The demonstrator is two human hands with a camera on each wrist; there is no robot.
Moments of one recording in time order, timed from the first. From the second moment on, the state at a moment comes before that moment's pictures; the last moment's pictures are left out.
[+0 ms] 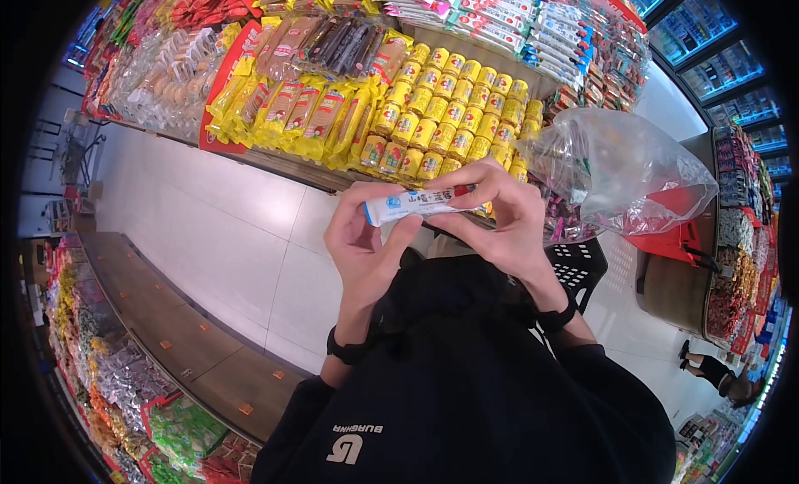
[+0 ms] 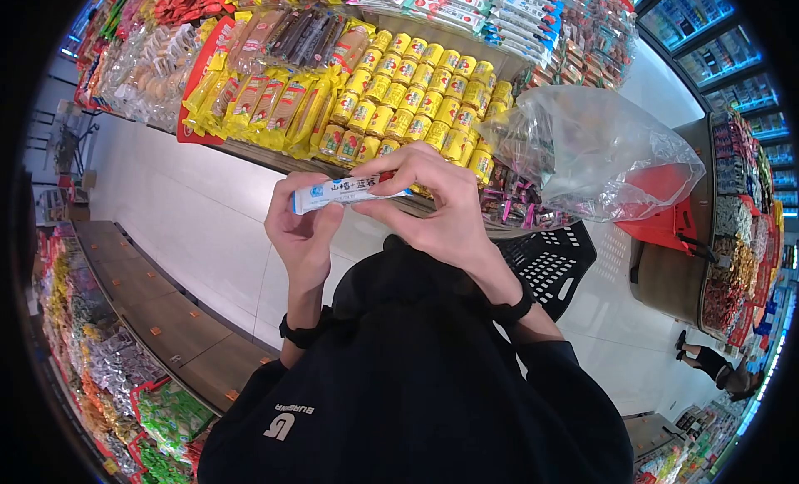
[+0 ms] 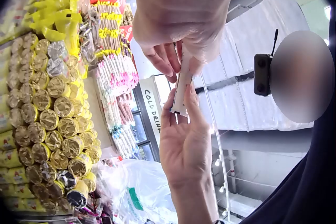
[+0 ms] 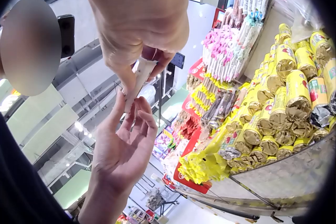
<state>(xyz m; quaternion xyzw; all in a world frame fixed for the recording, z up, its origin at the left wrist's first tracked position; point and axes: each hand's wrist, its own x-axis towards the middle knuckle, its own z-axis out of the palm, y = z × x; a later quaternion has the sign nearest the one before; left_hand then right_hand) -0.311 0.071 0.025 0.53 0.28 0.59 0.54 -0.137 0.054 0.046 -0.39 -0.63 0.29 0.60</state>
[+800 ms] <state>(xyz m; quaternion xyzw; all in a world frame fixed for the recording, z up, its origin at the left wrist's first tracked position) -0.296 0.072 0.007 0.60 0.31 0.51 0.53 -0.098 0.041 0.076 -0.47 -0.81 0.07 0.36</state>
